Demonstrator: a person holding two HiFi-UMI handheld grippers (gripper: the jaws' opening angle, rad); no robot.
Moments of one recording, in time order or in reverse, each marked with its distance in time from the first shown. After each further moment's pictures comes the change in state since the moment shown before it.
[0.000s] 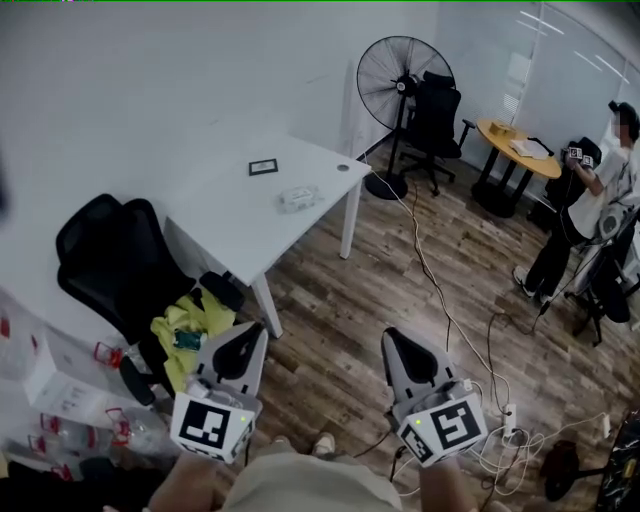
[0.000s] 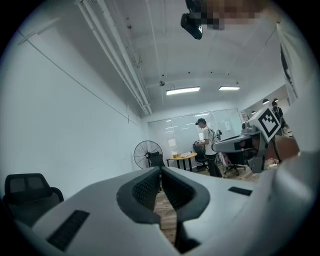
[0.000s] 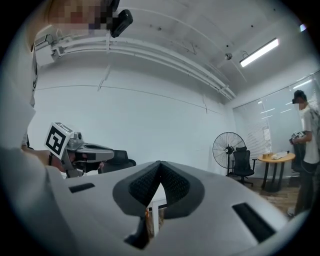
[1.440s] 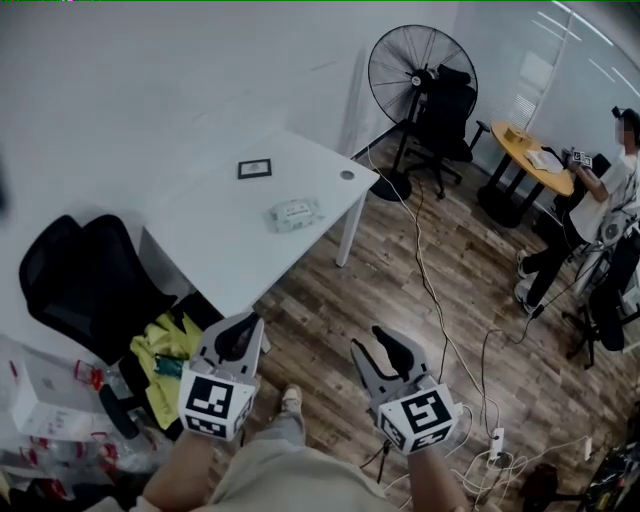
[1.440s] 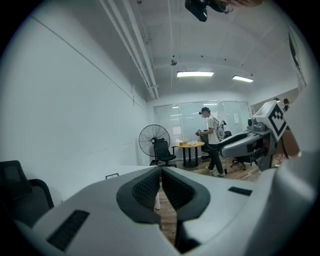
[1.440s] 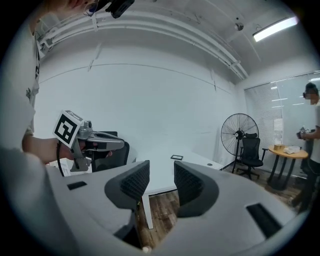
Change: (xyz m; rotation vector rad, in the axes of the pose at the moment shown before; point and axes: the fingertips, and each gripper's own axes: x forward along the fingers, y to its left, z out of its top) left arm 0.189 0.124 -0.073 -0.051 0.159 0.024; right arm 0.202 -0.082 -0.070 -0.012 0.220 0.084
